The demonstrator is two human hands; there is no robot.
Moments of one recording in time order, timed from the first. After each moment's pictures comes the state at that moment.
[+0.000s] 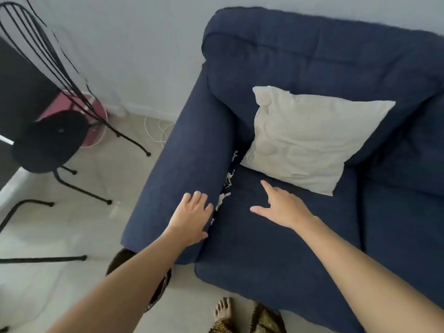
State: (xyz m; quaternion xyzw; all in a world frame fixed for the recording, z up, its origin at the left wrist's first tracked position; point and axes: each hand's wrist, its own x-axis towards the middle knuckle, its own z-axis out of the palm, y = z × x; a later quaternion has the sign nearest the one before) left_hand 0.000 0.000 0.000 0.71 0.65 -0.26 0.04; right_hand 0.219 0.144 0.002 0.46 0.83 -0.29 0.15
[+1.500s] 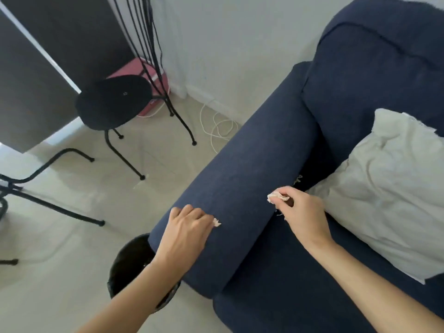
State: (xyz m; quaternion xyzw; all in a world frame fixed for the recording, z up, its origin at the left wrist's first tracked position) left_hand -0.097 -0.076 -0.038 0.53 0.85 0.09 0.01; right_hand 0.058 0.145 -0.035 0.40 0.81 -0.40 -0.11
